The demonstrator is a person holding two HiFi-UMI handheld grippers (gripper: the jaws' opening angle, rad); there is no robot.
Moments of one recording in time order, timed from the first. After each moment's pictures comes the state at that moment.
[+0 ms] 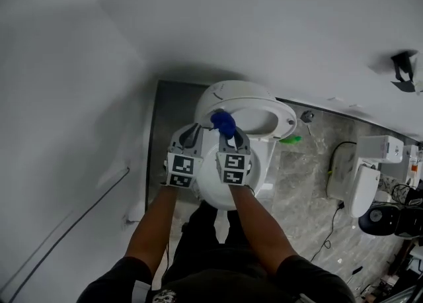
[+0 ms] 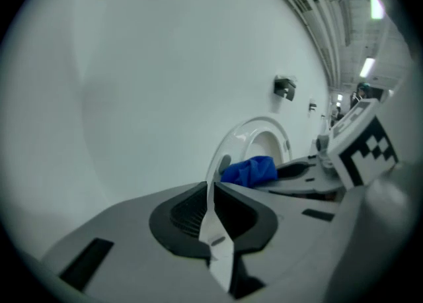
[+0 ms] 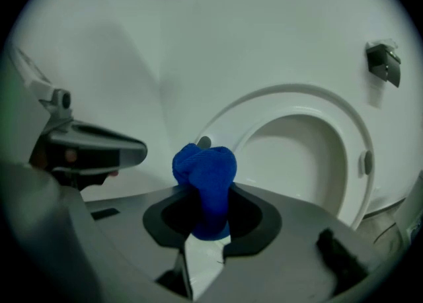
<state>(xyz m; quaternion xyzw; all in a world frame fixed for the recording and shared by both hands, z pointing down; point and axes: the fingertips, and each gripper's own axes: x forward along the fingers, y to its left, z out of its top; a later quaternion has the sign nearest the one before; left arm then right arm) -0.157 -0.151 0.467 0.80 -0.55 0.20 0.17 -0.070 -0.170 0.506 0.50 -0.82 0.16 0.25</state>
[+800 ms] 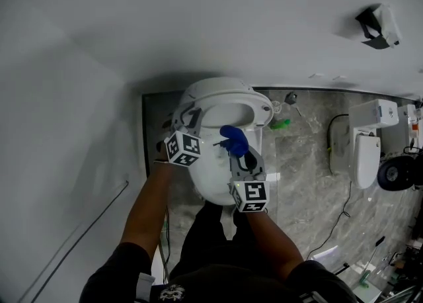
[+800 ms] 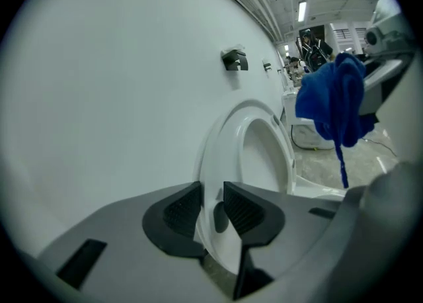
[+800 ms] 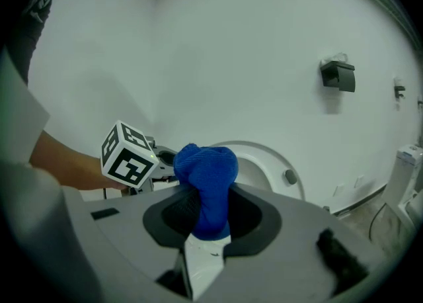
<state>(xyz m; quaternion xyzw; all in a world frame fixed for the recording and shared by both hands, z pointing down) -0.085 -0.216 0.450 0.83 -0.43 0.34 -0.04 0.028 -0.100 0.406 0.55 -0.81 0.16 0.15</state>
